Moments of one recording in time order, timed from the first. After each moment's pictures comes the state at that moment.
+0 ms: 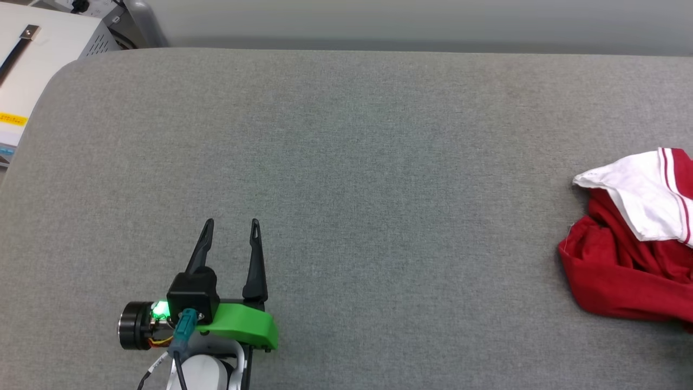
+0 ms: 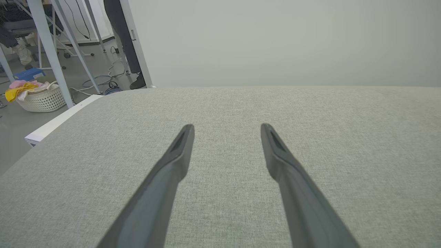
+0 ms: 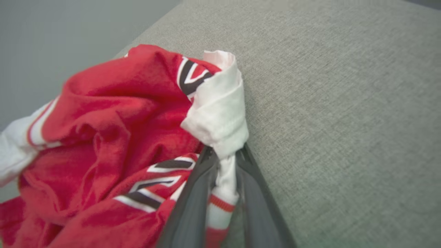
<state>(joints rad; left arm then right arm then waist) -0.09 0.05 -0.12 0.13 -0.07 0.08 -0.26 -0.22 -0.46 -0.04 0.79 1.01 0.13 -0.25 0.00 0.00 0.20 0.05</state>
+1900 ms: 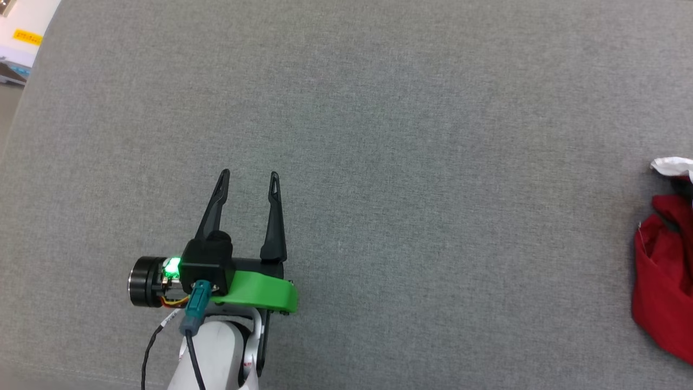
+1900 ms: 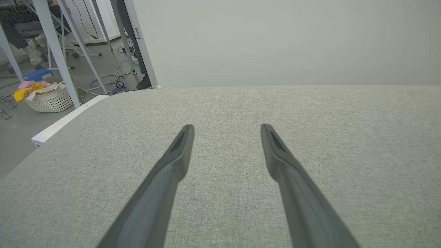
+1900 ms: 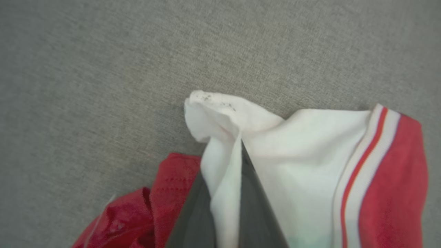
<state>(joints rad) -0.18 0.05 -0.20 0.05 -0.07 0.11 -0.26 -0.60 -0.85 0.54 0.36 0.76 0.13 0.51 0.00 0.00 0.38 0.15</state>
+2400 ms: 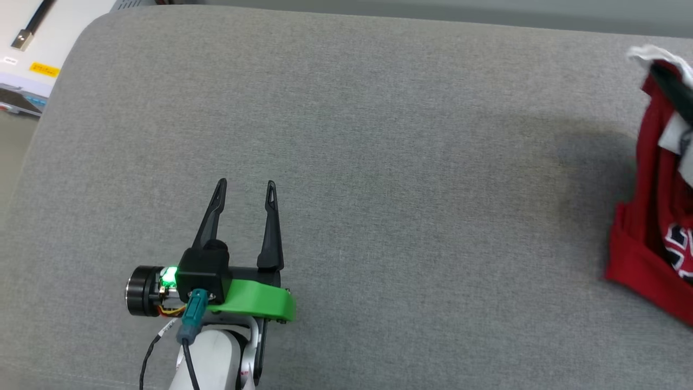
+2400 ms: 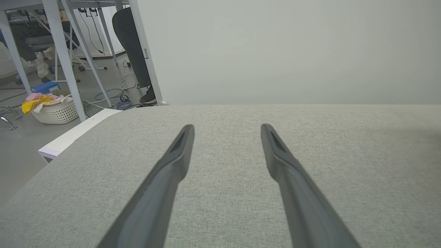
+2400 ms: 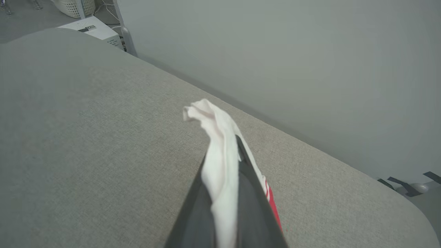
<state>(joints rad) -0.15 0.05 -0.19 0.04 -0.07 0.10 -0.26 -0.68 -0.81 0.43 0.10 0.74 0.13 0.33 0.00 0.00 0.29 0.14</state>
